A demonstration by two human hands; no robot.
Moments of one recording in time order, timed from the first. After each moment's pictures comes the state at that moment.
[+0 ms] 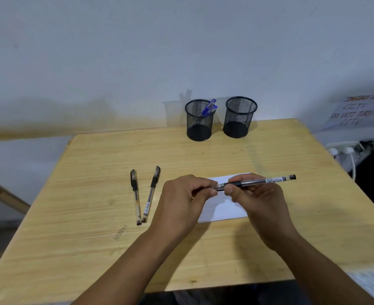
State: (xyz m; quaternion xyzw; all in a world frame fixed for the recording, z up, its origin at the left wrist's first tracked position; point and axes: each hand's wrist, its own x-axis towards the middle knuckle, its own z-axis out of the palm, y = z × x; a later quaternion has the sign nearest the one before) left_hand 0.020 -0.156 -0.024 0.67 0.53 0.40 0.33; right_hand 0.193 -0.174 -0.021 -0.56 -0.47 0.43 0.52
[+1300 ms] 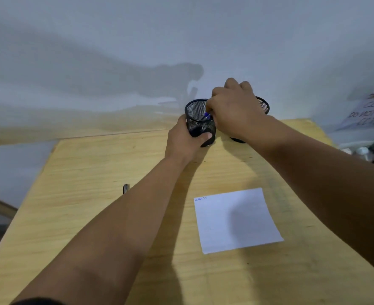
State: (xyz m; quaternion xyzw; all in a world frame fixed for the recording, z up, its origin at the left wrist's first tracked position) left_hand 0.035 0.053 -0.050 0.61 0.60 0.41 0.31; right_hand 0.171 0.047 0.044 -0.56 -0.81 -0.17 0.07
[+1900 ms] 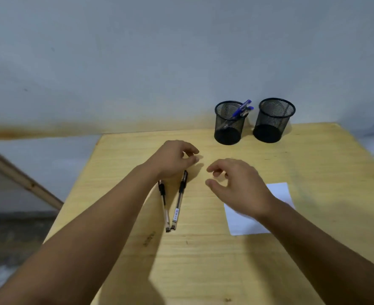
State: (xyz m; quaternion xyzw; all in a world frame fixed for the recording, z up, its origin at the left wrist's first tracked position) left_hand -0.076 -0.015 -0.024 0.77 0.58 0.16 0.23; right_hand 0.121 -0.091 -0.027 -0.56 -0.77 0.18 0.23
